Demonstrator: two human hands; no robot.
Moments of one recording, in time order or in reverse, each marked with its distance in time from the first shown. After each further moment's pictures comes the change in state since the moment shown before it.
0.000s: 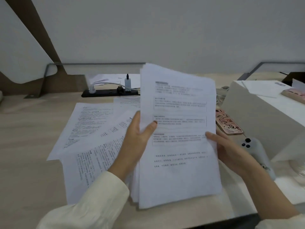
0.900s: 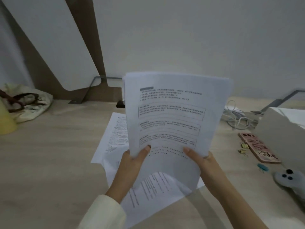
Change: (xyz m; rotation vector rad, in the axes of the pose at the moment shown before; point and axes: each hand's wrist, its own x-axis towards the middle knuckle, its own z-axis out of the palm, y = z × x) left_hand -0.031 -0.003 -0.108 -0.047 0.250 -0.179; right_hand 0.006 0.010 0.163 -0.092 -0.056 -0.236
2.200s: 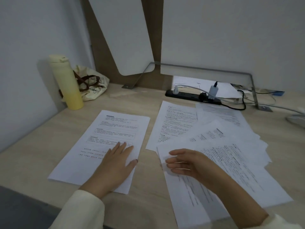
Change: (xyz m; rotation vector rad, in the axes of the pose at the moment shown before) left_hand -0.014 0.000 -0.185 1.280 -0.092 -0.221; right_hand 0.040 0.041 0.143 -0.045 -0.419 0.447
